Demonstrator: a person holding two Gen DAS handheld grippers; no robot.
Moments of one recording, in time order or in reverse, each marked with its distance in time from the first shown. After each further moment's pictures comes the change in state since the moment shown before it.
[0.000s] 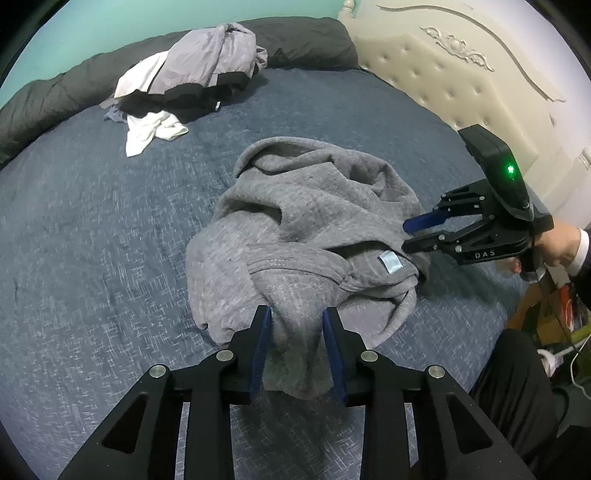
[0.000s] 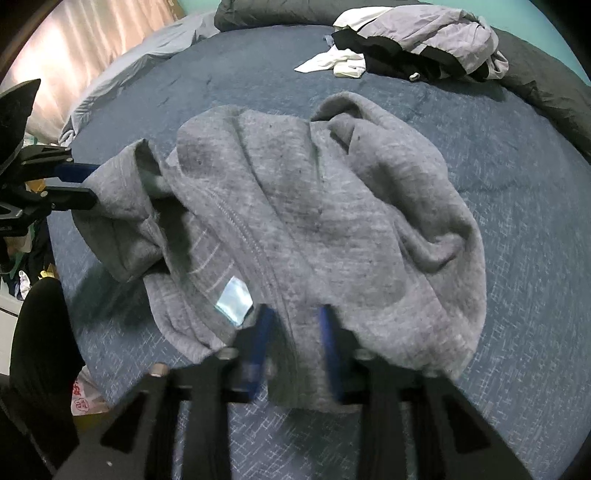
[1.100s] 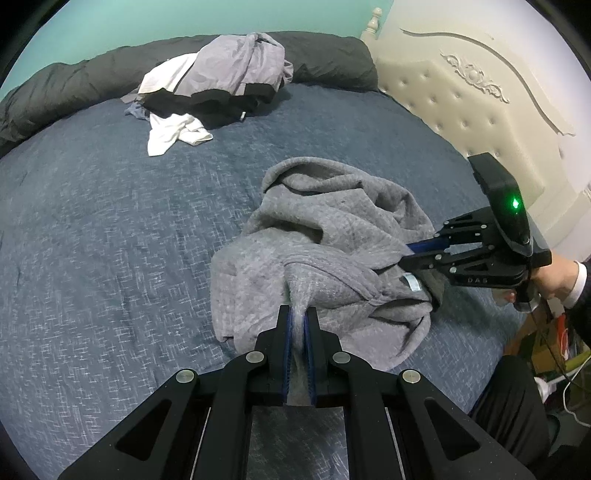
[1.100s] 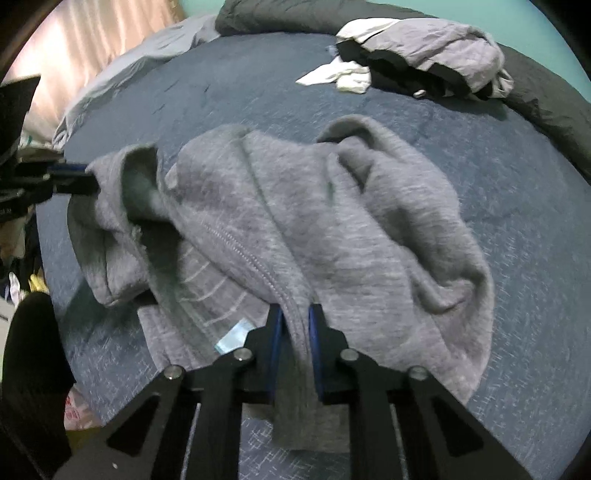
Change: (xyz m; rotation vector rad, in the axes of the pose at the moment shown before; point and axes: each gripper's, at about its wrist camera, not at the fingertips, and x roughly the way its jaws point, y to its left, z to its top) left arm -0.009 0.028 0.004 -0.083 -0.074 -0.002; right arm 0.008 0.004 0.027 0.007 -0.053 -0.040
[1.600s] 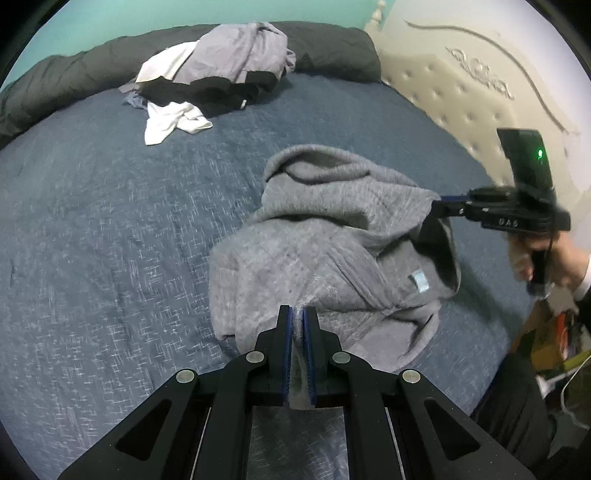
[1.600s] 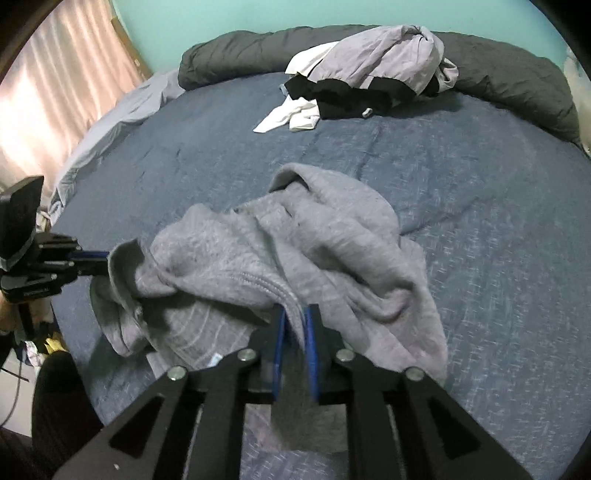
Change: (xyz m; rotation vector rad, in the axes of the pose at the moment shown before) left arm 0.014 0.003 0.000 0.001 0.033 -0.002; right arm -0.038 -0.039 -0.009 0.163 -0.120 0.004
